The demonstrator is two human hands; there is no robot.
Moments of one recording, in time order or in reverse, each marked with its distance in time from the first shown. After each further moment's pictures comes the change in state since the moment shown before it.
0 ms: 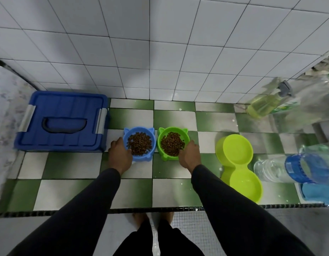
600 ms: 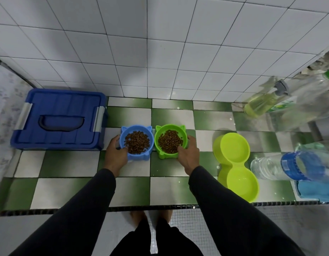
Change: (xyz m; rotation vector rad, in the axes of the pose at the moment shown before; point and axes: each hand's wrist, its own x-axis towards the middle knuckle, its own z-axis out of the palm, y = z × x) left_hand 0.003 -0.011 0.011 -0.741 0.033 -0.162; right_hand -0.013 0.000 0.003 0.477 0.089 0.038
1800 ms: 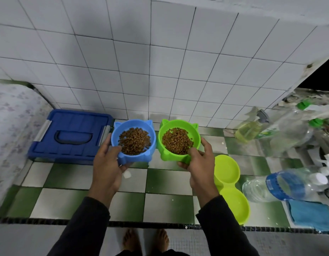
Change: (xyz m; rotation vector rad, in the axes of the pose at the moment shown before) left_hand -0.106 0.093 -0.014 -0.726 -0.029 0.121; right_hand -0.080 -0.082 -0.078 0.674 0.020 -0.117
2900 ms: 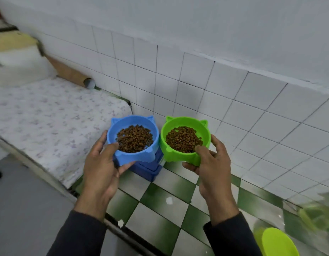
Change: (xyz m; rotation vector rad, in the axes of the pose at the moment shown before) left_hand -0.083 0.142 -0.089 -0.234 0.303 0.385; right_hand -0.096 -0.078 0.143 -0.041 -0.529 -0.132
